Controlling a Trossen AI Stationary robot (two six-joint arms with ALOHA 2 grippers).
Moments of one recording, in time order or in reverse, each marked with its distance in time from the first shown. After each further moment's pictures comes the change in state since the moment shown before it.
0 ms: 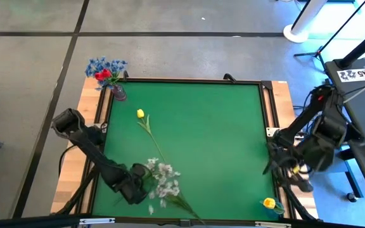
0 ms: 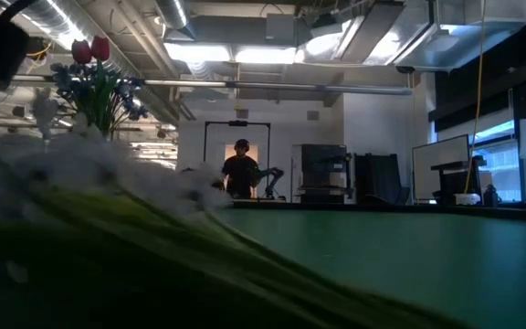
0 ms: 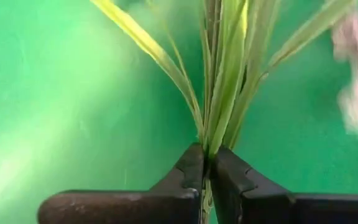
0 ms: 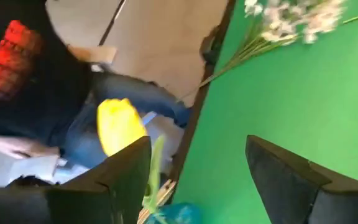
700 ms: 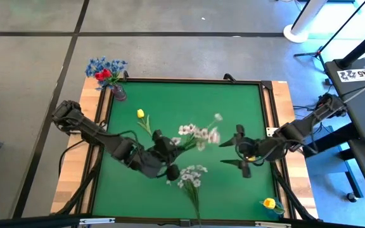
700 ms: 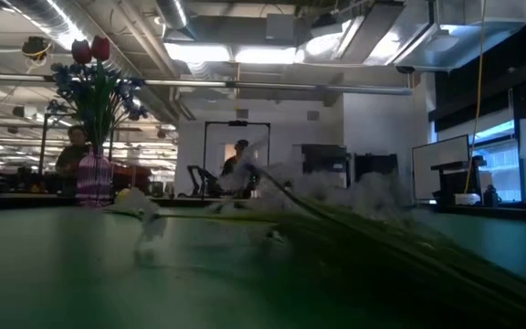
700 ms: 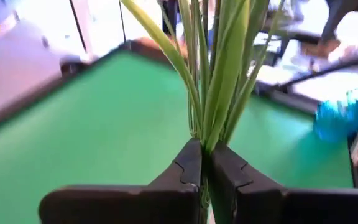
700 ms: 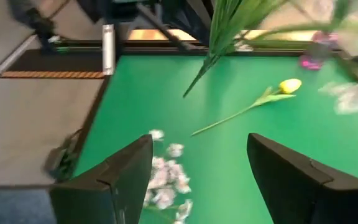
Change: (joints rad) left arm 0.292 -0.099 0.366 0.366 -0.772 0.997; right arm -0.376 0.086 -0.268 0.558 0.321 -0.412
